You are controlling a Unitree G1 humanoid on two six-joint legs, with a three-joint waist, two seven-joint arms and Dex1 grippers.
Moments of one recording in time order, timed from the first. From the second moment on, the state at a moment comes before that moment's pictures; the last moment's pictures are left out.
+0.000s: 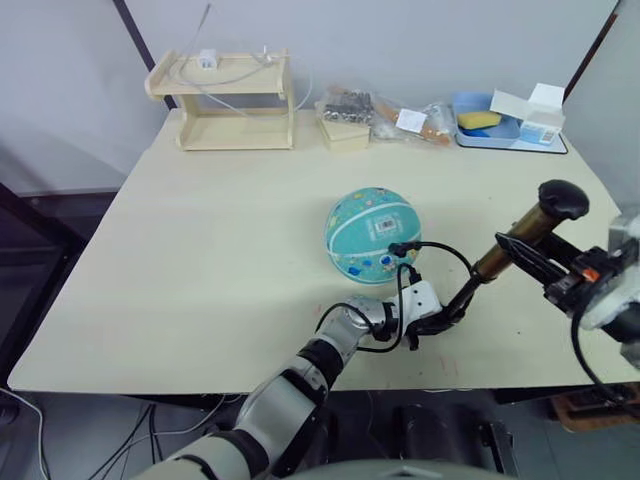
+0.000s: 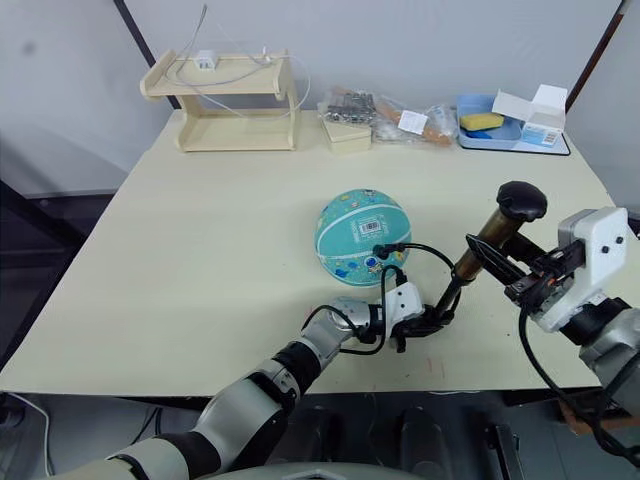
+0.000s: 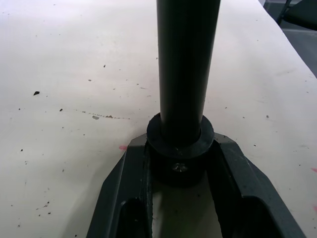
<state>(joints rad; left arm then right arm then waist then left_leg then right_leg) -0.64 -0.14 -0.42 1.01 0.16 -0.28 -0.78 0.20 -0.76 -0.43 -0.83 1.05 0.61 0.23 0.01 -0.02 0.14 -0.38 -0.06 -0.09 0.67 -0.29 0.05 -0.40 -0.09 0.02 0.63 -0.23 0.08</state>
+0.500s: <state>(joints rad) -0.63 -0.14 -0.41 1.02 0.17 -0.26 -0.76 0.29 -0.49 -0.04 -0.43 0.53 0.23 0.46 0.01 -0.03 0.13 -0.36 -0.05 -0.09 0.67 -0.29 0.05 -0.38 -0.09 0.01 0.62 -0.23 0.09</state>
